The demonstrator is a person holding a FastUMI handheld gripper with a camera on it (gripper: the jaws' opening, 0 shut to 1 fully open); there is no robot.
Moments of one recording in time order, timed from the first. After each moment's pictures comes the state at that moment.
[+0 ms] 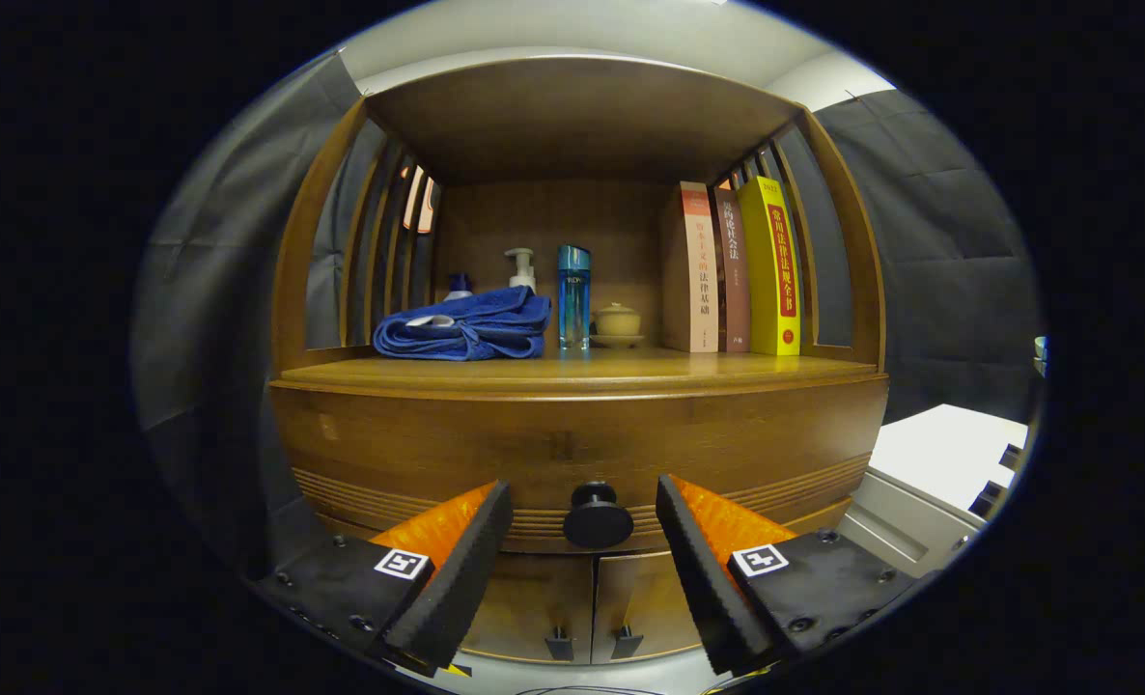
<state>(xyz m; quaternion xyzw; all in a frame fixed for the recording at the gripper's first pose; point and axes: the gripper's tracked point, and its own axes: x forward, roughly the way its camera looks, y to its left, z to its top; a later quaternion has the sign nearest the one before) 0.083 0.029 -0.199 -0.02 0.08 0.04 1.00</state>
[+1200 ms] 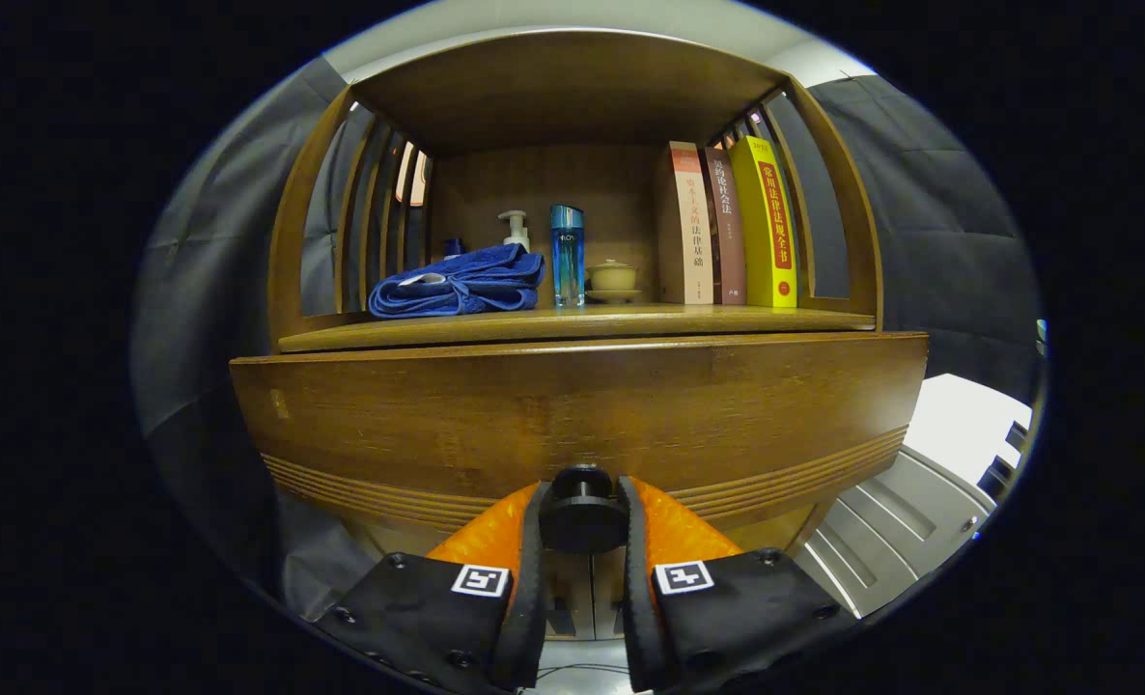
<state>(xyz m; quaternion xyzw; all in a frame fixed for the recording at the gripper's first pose) 0.053 0.019 -0.218 -0.01 0.12 0.04 0.99</state>
